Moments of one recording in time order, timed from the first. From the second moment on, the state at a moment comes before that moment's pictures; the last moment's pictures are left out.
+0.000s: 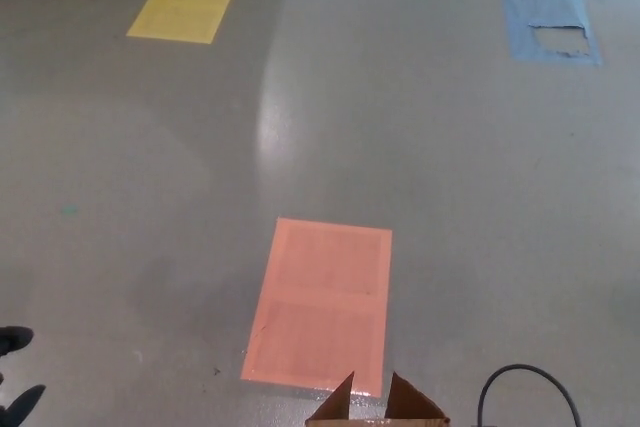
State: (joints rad) left_arm -0.42 0.61 -0.01 1.27 0.19 -0.30 -0.25; right_arm -0.53 0.01 0.96 1.35 -0.54 0.26 -0.13
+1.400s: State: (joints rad) left_arm -0.44 0.62 -0.01 1.27 0.19 -0.30 -0.25; right_arm -0.57 -0.34 0.18 0.40 -0.24 0.08 0.17
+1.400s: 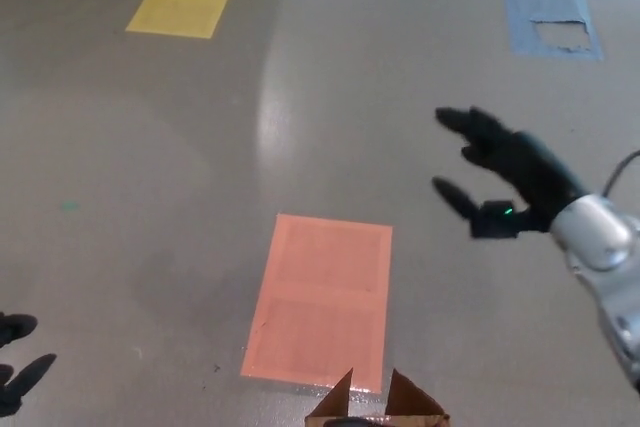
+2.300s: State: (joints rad) left_arm -0.39 0.62 -0.01 1.28 0.19 -0.30 -0.24; right_arm -0.33 -0.36 -0.09 0.91 -0.23 -0.09 -0.06
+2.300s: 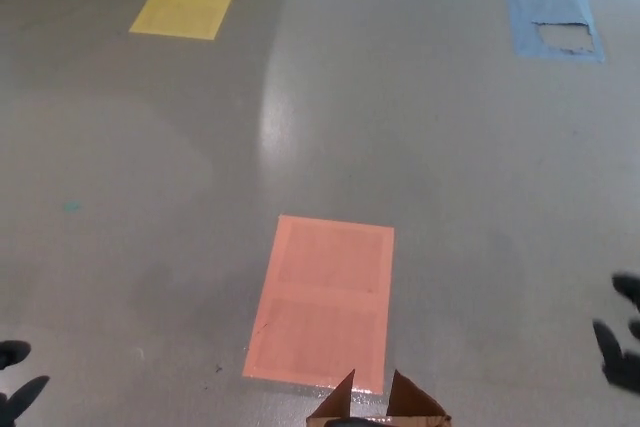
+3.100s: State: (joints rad) left_arm -0.39 0.65 -0.02 1.28 0.19 -0.30 -0.24; right_arm -0.42 -0.40 -0.03 1.29 -0.23 -0.09 -0.07
